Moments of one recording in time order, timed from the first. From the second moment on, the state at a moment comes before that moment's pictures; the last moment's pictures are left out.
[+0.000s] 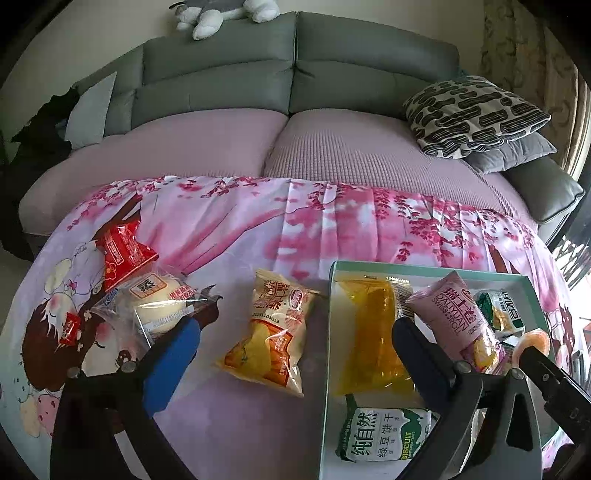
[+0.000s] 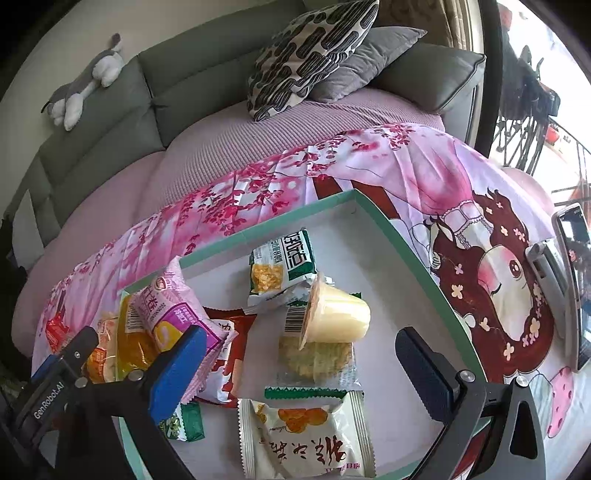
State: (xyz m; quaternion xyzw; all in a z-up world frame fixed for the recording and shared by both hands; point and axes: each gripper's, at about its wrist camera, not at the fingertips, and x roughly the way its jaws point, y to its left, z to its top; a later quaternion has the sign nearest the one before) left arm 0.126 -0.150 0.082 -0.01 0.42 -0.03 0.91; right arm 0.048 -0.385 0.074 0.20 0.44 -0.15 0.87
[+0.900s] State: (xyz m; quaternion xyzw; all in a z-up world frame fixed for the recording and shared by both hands) left arm 0.116 -0.125 0.109 -0.02 0.40 0.01 0.91; right arm 0.060 -0.328 0.102 0.18 0.42 -0.08 0.89
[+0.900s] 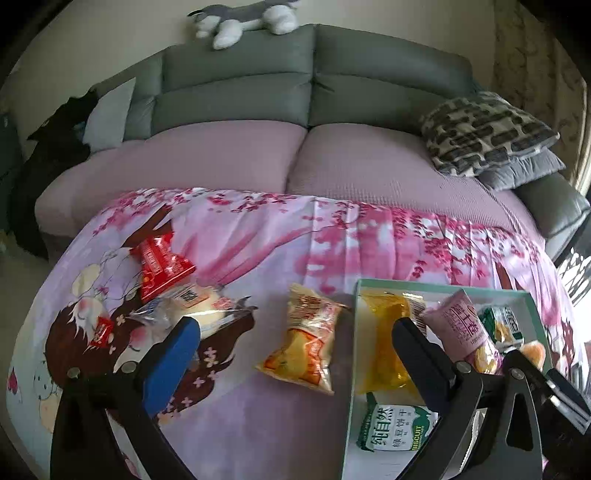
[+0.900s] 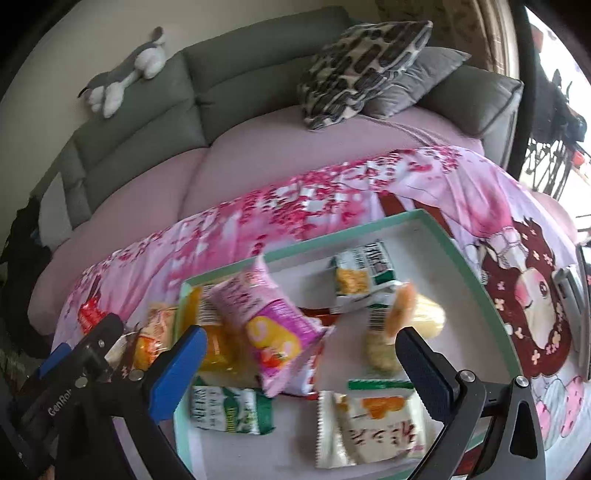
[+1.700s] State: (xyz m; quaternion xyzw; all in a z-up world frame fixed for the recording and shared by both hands) left arm 0.103 -0.003 0.115 -0.05 0.41 0.15 0.90; right arm 0.079 -0.216 0.114 0.12 0.41 0.01 0.90
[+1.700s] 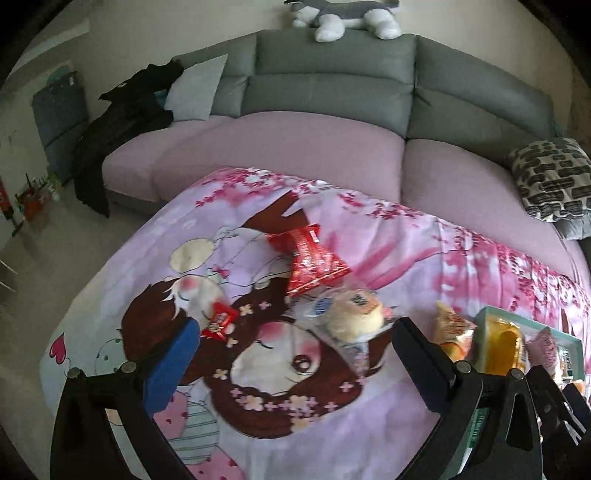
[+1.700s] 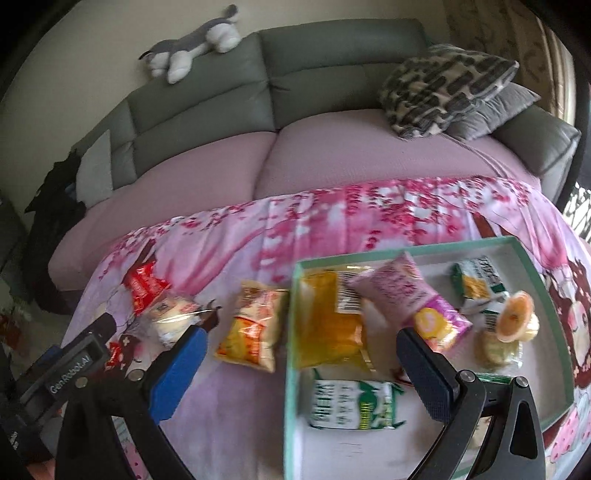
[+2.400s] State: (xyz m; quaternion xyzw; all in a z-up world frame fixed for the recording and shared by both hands) left arm 0.094 0.077 0.094 -0.12 0.41 0.17 0.89; right arm 0.100 -0.156 0.091 0.08 0.42 0.05 0.90
